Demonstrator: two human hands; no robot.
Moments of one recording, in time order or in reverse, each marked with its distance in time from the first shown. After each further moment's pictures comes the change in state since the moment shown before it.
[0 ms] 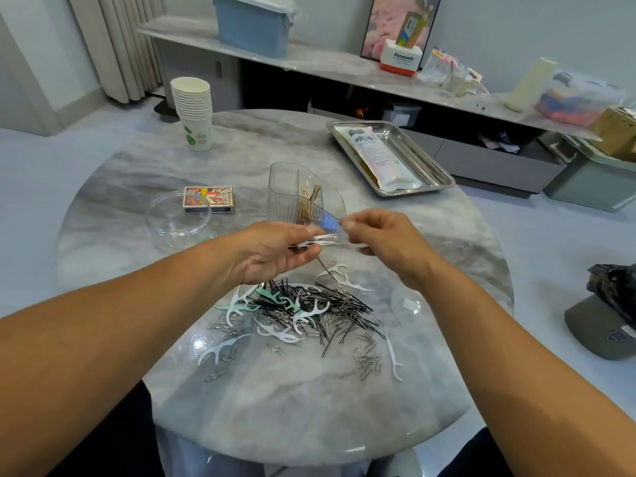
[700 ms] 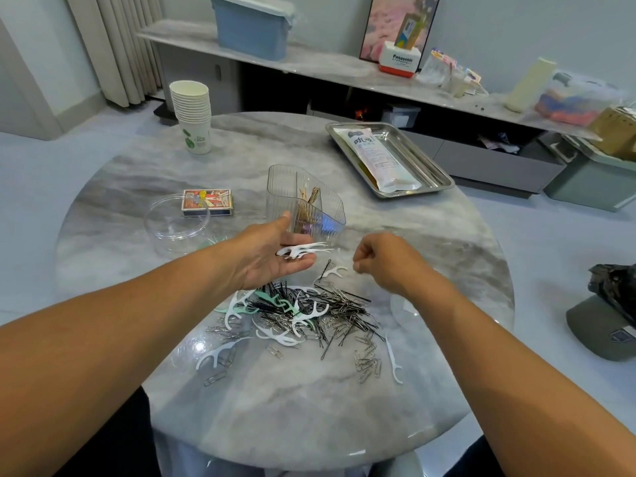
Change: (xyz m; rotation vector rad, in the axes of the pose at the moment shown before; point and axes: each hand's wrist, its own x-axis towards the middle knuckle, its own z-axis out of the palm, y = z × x) left_hand 0.006 -0.002 -0.005 0.017 0.153 -0.050; right_hand 0.005 0.018 0.000 -0.781 -0.006 0.083
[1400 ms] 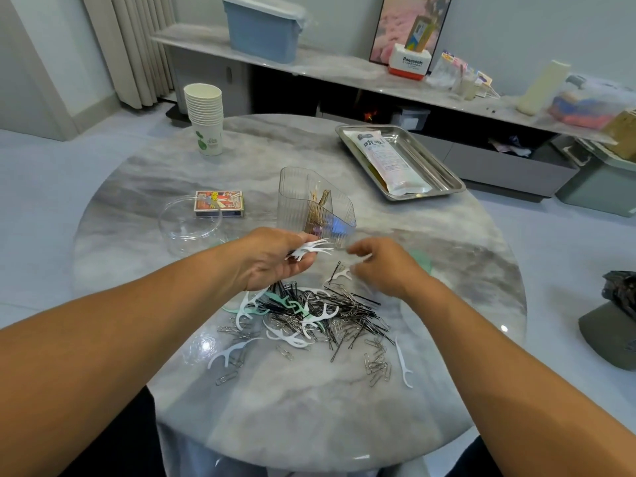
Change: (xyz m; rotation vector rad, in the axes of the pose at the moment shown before) left_hand -0.006 0.001 -0.007 0.061 0.009 0.040; right_hand 0.011 -0.003 0.021 0.233 -0.055 -0.028
